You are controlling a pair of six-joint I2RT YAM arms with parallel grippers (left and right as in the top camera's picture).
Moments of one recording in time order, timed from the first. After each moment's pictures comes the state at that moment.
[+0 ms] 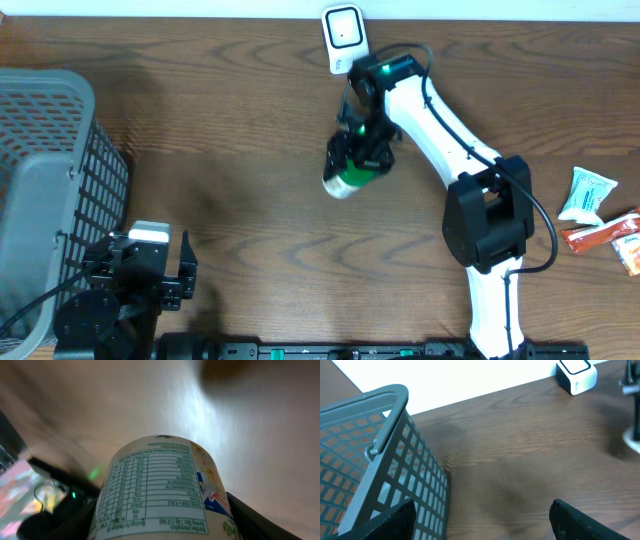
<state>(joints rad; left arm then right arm) 0.00 0.34 0.90 -0.98 -0.04 0.27 0.44 2.22 1.96 -1.41 -0.51 0.26</state>
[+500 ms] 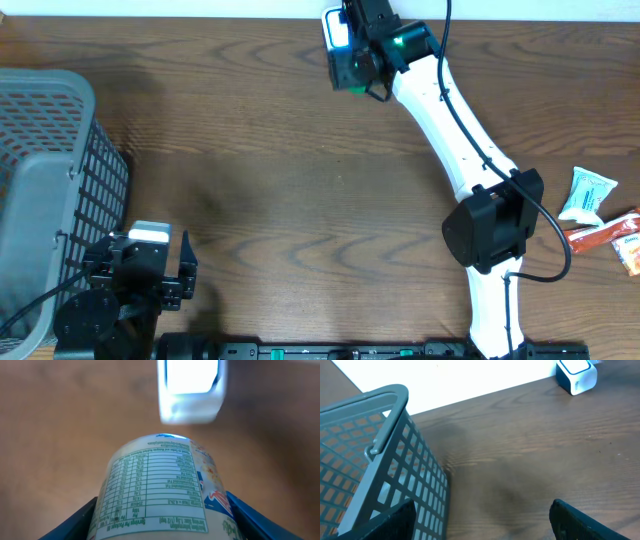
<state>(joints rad) 0.00 0.34 0.90 -0.98 -0.04 0.27 0.45 2.22 2.22 -0.92 0.07 0.23</state>
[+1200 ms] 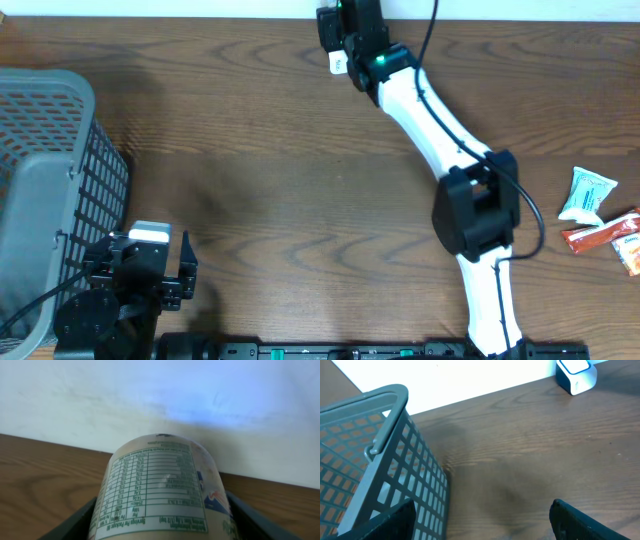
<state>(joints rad) 0.00 0.34 0.90 -0.98 -0.04 0.27 0.44 2.32 2.07 -0.21 0.20 0.12</state>
